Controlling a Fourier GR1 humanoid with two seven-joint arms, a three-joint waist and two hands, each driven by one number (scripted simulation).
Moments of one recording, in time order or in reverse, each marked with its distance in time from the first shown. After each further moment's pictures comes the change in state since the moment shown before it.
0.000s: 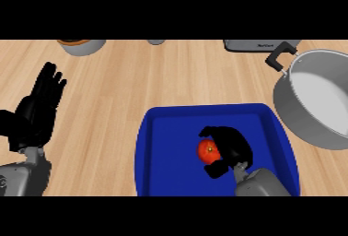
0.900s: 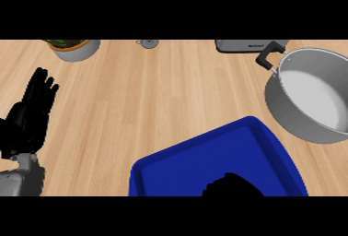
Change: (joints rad) left arm 0.043 -0.007 0.039 -0.026 -0.014 -0.011 0.004; right arm 0.229 -0.285 0.274 -0.254 0.105 0.076 -0.533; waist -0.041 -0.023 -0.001
